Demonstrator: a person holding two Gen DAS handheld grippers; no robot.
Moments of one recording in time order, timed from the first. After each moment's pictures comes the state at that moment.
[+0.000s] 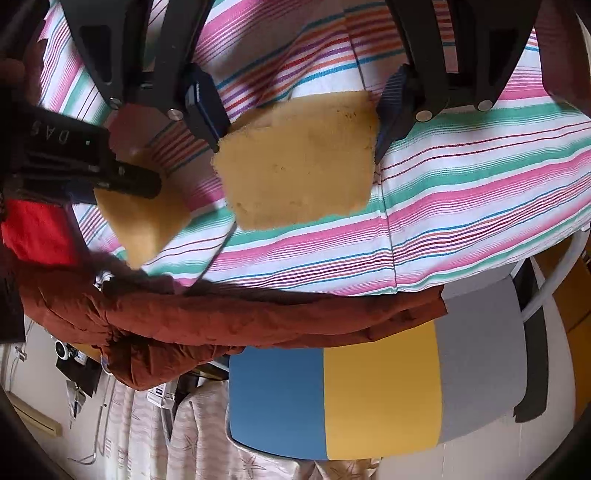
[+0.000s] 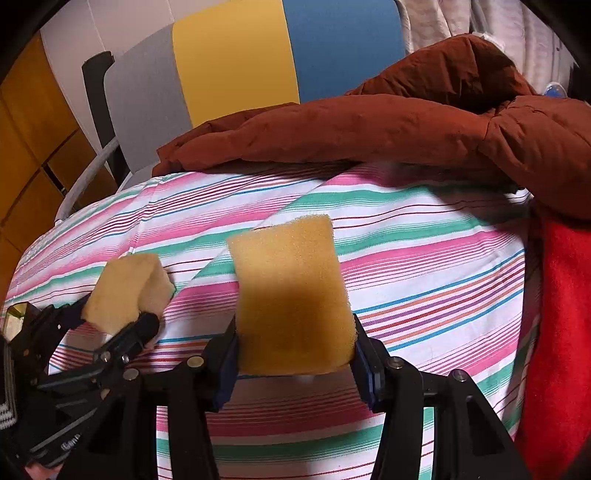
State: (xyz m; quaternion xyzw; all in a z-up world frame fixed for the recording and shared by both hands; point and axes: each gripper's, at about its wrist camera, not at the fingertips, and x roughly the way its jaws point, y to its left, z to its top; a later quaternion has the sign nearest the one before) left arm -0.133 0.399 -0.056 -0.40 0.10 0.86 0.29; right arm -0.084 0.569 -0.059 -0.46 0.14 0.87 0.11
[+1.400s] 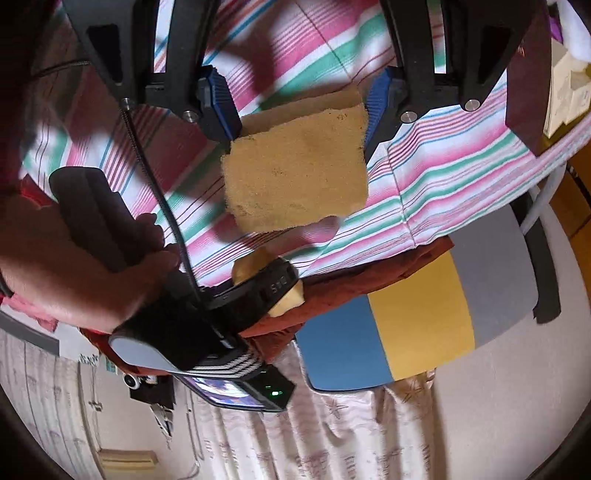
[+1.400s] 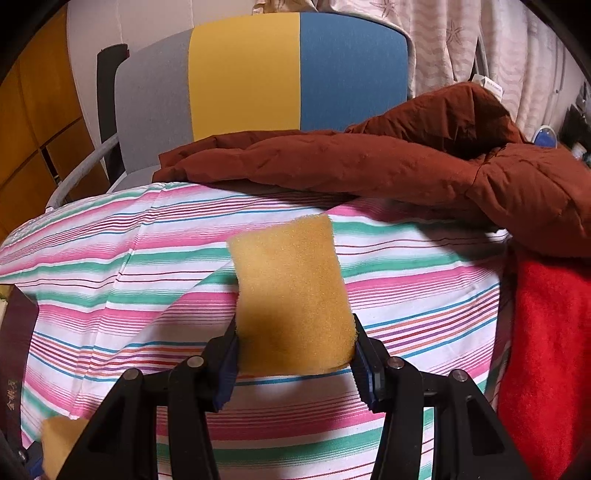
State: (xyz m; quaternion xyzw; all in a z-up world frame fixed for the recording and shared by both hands) left arm 0.021 0.351 -0.045 -0.25 0.18 0.88 0.36; right arm -0.076 0.548 -0.043 -0.43 0.06 0.89 0.14
